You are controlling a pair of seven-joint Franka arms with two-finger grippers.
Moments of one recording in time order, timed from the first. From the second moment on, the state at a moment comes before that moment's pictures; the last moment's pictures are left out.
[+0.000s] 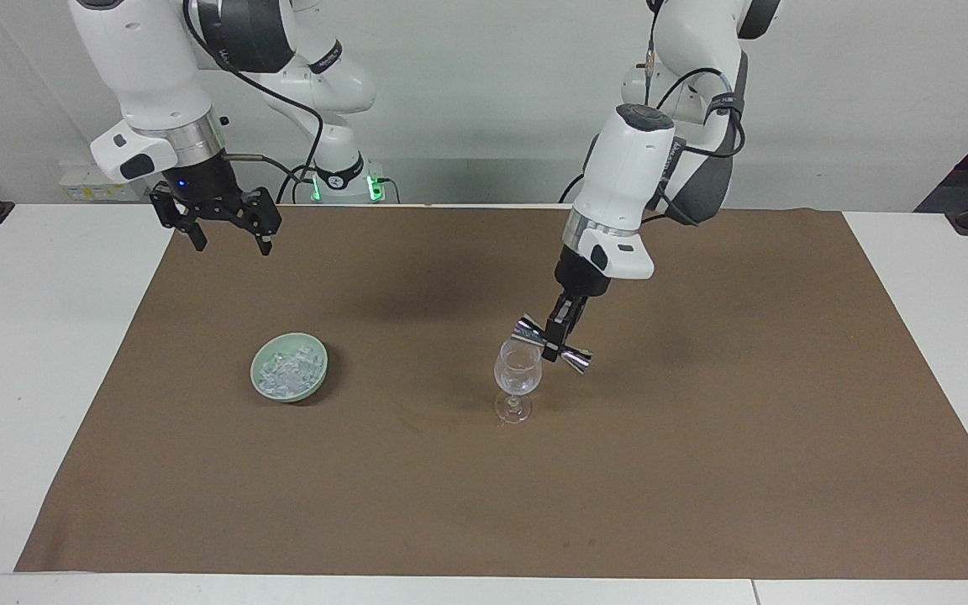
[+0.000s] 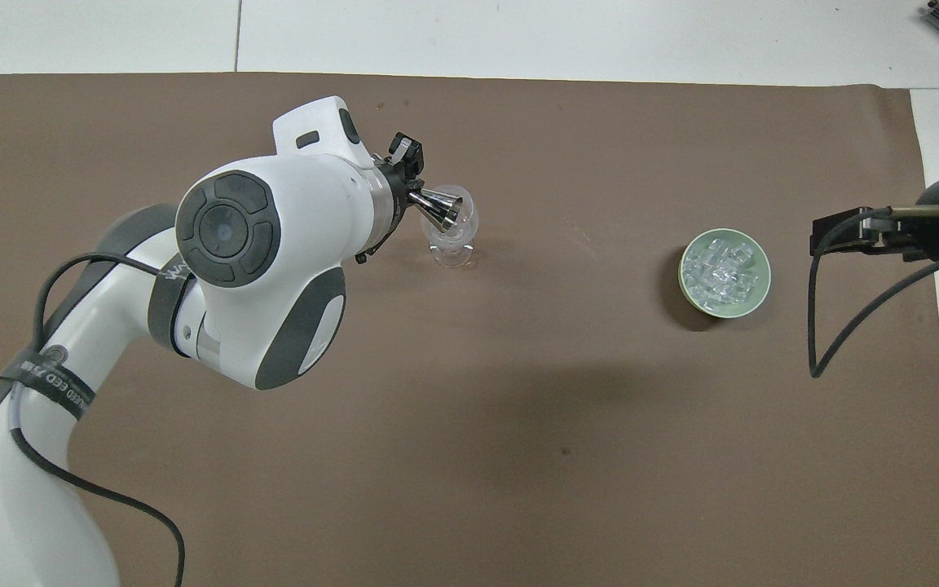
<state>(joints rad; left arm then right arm) -0.39 0.26 -0.16 -1.69 0.00 2.44 -1.53 -0.02 0.00 0.05 -1.62 -0.03 1.69 0.11</state>
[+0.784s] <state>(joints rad) -0.38 0.27 -0.14 -1.69 -0.23 2.44 -1.66 -0.02 0.00 0.05 -1.62 -0.03 1.69 0.11</state>
